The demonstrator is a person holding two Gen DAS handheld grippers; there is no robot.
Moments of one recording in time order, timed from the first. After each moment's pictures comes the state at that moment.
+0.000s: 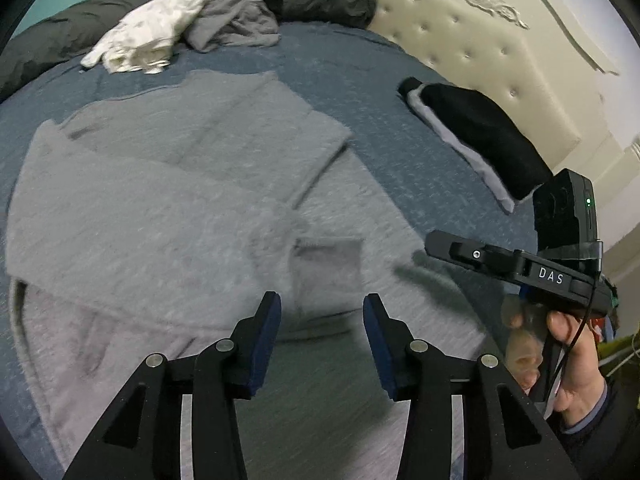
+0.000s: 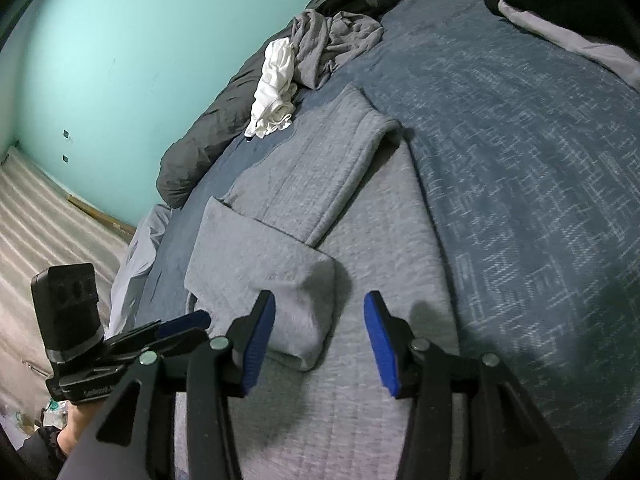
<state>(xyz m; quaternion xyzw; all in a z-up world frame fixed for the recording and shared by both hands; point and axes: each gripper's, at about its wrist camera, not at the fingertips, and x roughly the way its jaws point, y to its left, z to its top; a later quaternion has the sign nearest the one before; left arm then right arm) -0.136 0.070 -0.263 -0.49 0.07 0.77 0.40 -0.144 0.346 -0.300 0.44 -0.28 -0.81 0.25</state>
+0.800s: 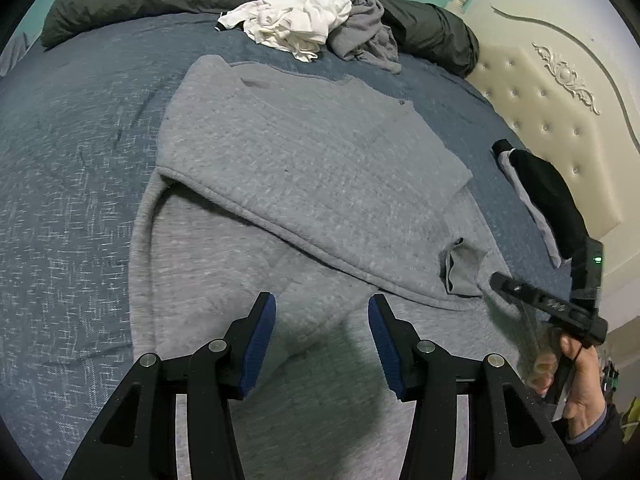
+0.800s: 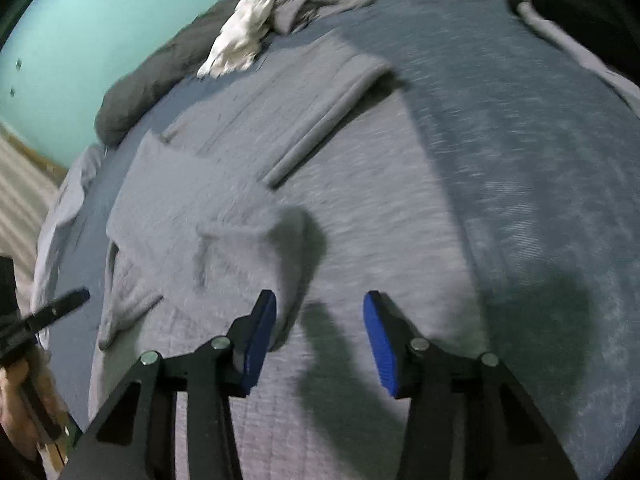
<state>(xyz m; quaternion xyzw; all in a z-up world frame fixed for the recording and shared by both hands) -0.171 -0.071 -0.270 -0.51 -0.02 0.81 0.29 -0.149 0.298 -0.313 0.50 -0.17 -0.83 0.19</state>
